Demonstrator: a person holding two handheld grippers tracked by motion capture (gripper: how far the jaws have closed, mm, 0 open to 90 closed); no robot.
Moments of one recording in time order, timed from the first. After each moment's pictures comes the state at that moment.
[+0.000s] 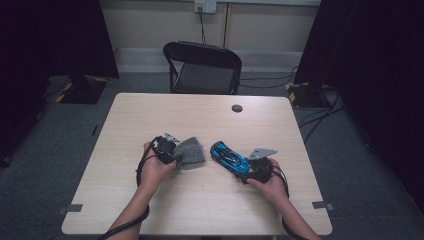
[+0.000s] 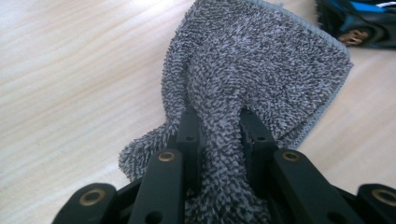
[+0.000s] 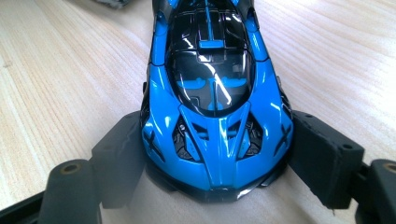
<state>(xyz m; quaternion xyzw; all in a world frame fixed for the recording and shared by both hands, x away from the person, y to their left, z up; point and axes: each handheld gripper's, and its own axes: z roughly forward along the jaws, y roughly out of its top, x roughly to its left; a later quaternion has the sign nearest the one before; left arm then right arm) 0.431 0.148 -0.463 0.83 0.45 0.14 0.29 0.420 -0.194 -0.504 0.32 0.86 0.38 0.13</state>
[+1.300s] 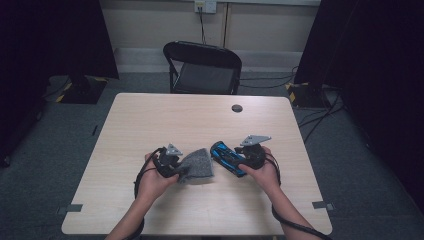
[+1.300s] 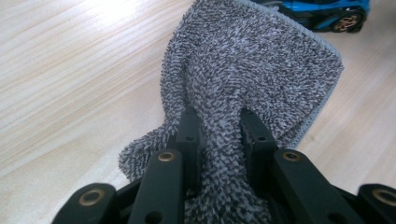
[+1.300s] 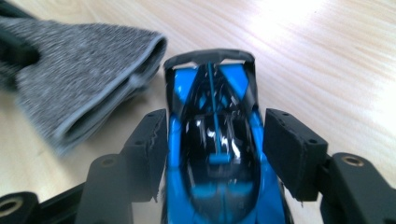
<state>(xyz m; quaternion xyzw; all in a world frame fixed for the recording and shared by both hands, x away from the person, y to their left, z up) 0.394 0.140 -0.459 0.85 0.39 0.10 0.34 0.445 -0.164 -0.471 0.33 0.84 0.41 0.12</state>
